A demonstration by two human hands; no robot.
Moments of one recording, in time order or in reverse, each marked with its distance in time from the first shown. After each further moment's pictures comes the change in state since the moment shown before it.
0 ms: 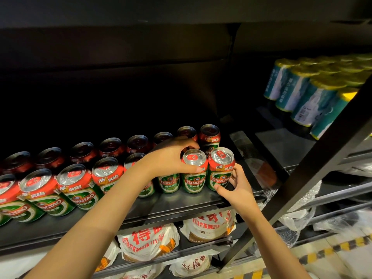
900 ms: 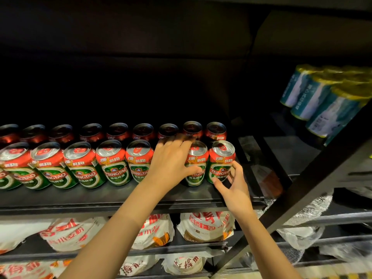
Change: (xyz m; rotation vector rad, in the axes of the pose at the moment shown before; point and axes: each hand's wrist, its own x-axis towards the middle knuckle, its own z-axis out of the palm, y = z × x) left_hand -0.022 0.033 0.043 0.467 0.308 -0.320; right_hand 0.011 0.004 0.003 -0.006 -0.021 -0.083
